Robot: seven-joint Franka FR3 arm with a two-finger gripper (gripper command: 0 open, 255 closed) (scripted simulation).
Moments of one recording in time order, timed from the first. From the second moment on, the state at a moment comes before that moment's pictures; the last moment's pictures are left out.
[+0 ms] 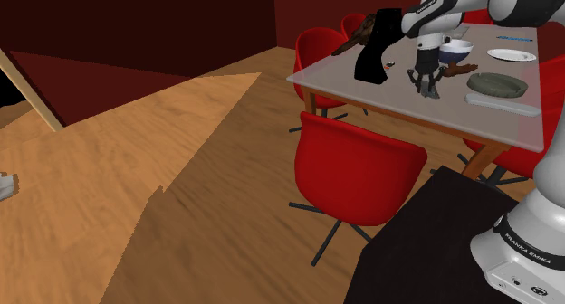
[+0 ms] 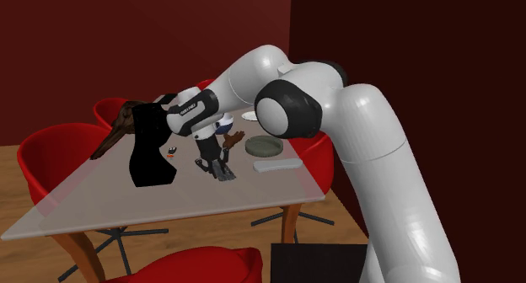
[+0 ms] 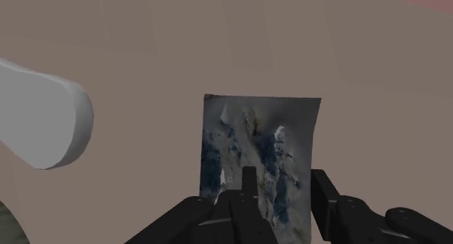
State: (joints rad) arm -0.39 0.52 -0.37 -1.57 0.05 1.84 0.27
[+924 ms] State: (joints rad) arm -0.39 0.49 -0.38 -1.53 0.04 1.76 0.27
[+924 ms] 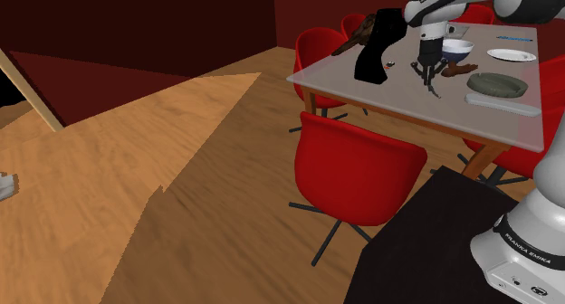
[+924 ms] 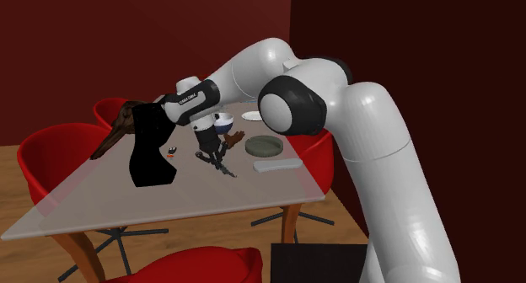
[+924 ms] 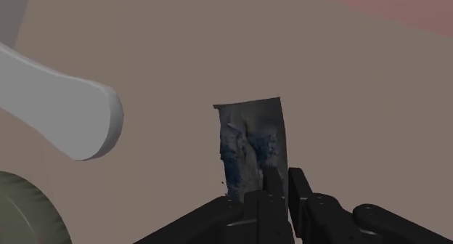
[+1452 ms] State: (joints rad) arm -0.39 0.46 -0.39 -1.46 0.03 1.67 0.27
